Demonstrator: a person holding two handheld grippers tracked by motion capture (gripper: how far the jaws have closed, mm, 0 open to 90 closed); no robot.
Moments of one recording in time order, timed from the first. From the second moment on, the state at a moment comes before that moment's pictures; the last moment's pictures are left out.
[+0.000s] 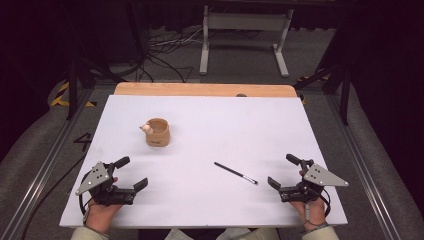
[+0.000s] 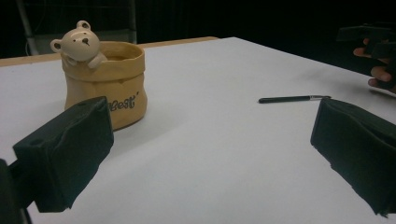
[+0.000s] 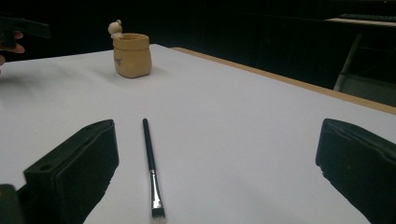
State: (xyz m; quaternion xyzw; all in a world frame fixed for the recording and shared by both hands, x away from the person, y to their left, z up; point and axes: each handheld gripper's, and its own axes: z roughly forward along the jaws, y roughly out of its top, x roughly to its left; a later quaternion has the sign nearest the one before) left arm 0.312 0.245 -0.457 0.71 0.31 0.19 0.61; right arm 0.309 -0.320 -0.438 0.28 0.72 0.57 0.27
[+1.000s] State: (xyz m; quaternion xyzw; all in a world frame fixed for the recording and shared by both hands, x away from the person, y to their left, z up) left arm 0.310 0.245 -0.453 0.71 0.31 0.19 0.61; right arm 0.314 -0.314 -0.428 0.28 0.73 0.56 0.26
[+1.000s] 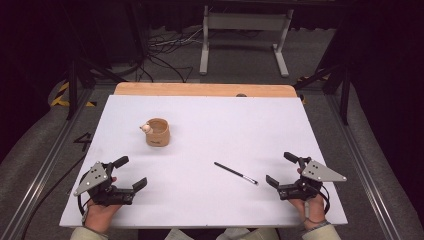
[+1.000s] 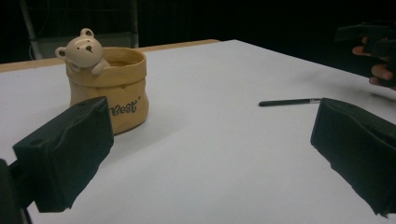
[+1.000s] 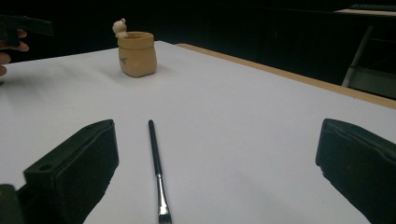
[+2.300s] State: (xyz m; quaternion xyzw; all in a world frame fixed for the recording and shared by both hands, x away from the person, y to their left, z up) left arm 0.308 0.244 -0.453 0.72 0.31 0.19 0.59; right arm 0.366 -0.261 -0.346 0.23 0.80 0.51 0.22
